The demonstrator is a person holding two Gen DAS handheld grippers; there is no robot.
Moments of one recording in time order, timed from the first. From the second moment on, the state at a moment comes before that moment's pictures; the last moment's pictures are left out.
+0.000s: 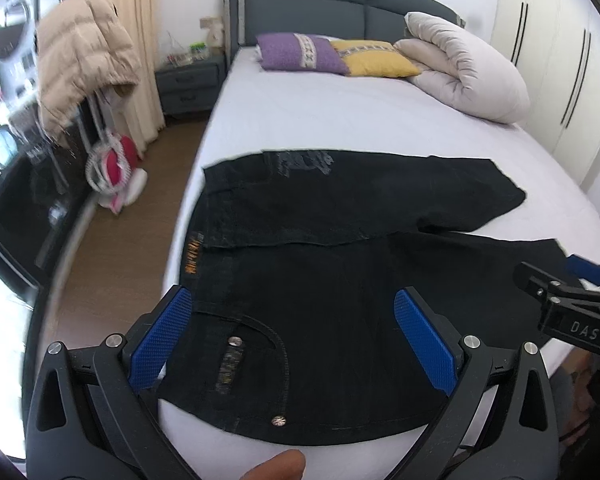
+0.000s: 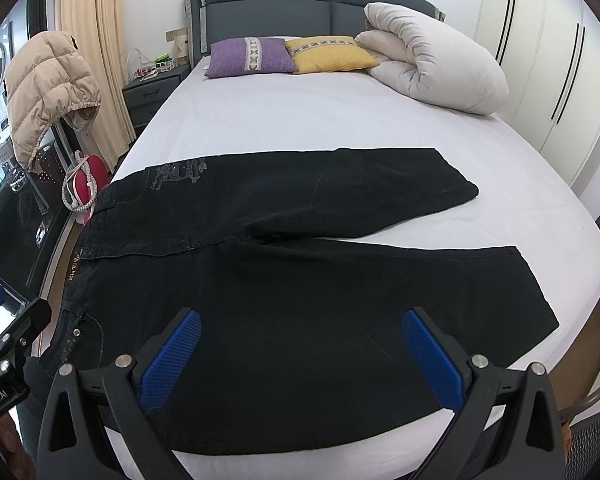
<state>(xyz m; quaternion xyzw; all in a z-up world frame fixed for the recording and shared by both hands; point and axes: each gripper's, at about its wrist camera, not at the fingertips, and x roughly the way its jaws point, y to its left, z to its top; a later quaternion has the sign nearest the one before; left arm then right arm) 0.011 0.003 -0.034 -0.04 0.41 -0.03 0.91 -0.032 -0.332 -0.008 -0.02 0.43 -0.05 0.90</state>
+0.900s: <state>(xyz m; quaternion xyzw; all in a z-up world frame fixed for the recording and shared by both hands) 0.393 0.079 -0.142 0.09 0.55 -0.19 0.81 0.139 -0.344 -0.047 -0.07 0.44 0.25 0.86</state>
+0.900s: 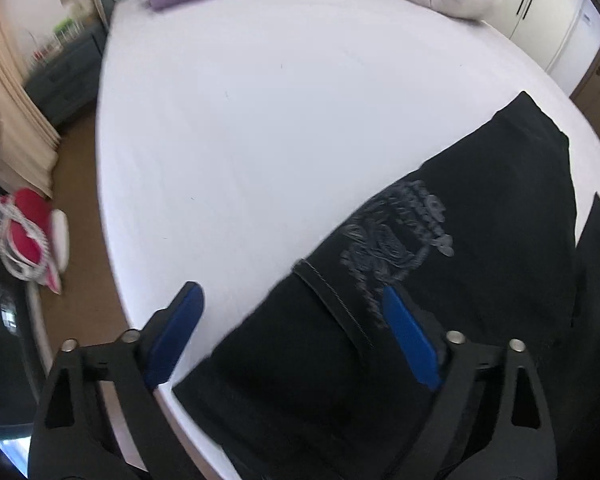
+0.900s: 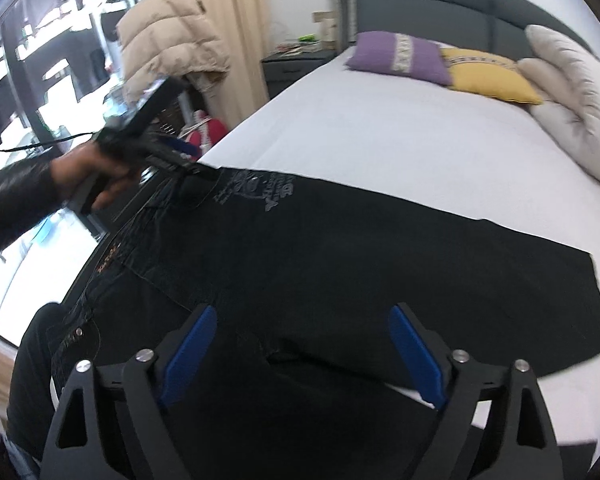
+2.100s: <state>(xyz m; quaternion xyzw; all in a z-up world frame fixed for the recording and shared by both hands) 0.277 0.082 -0.110 0.10 0.43 -0.21 0.87 0.312 -0.241 -0.089 -0.27 0.48 0.33 0.77</state>
